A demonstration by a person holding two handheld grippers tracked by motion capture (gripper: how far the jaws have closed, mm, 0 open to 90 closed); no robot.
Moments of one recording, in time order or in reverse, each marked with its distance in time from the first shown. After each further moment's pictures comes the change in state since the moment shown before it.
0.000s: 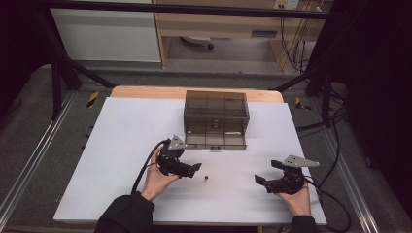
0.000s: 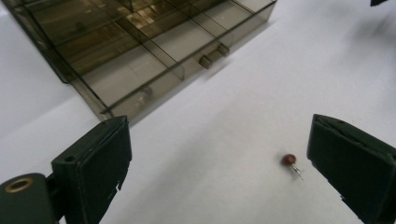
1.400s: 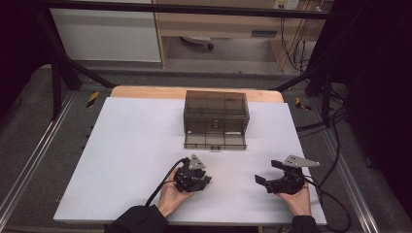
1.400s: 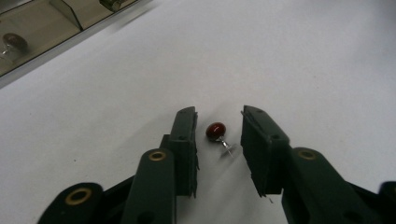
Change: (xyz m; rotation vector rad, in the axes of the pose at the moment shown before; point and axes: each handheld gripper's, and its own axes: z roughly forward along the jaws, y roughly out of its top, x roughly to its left) left arm -0.048 -0.024 0.037 0.090 -0.052 0.019; right arm 0.000 0.000 0.000 -0.001 0.002 0.001
